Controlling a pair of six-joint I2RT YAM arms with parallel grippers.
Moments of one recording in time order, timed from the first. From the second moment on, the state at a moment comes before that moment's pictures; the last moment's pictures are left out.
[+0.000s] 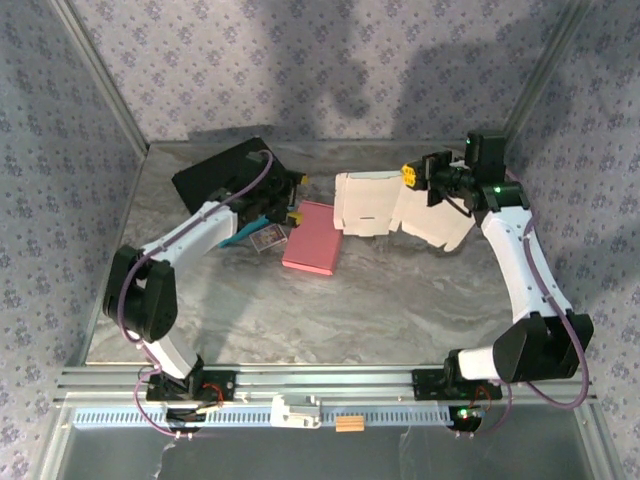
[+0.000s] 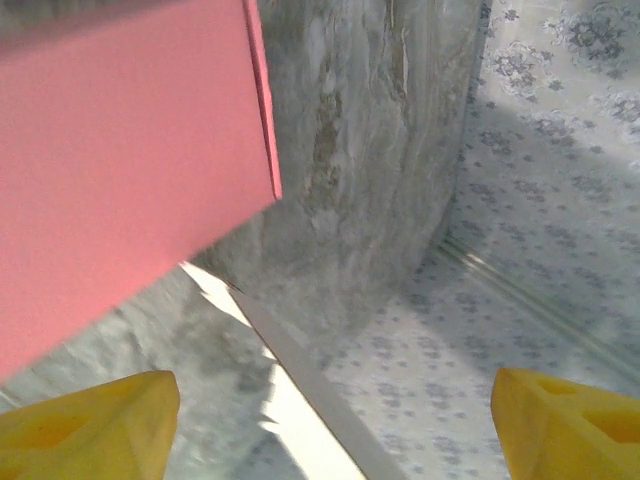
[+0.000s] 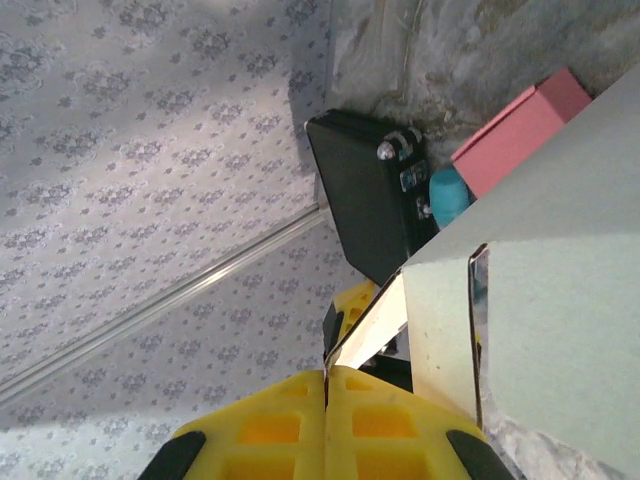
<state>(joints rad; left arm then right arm) -0.50 1.65 1.28 -0.29 0.27 -1.82 0.08 1.36 1.36 -0.58 -0.62 1.55</state>
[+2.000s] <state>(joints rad) -0.70 1.76 1.87 -0.55 -0.42 -1.99 0.84 1.15 1.44 -0.59 0.31 -0.31</state>
